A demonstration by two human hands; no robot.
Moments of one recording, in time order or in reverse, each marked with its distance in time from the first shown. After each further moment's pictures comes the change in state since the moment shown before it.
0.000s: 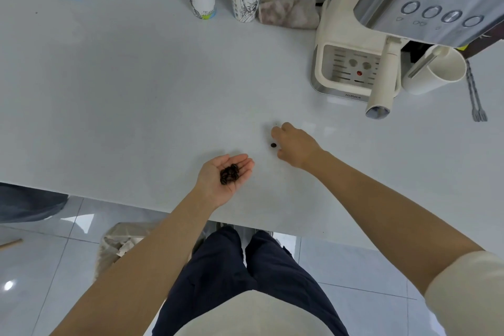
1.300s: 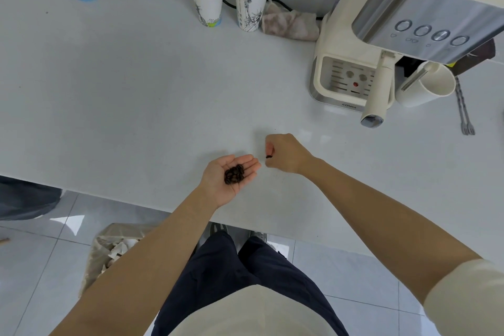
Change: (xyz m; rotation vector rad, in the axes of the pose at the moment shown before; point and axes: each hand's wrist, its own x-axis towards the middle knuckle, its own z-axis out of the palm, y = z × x) left_hand -0.003 -0.004 0.008 0.055 -0.036 -0.025; right_hand -0.007 -0.014 -0.005 0.415 -0.013 -0.002
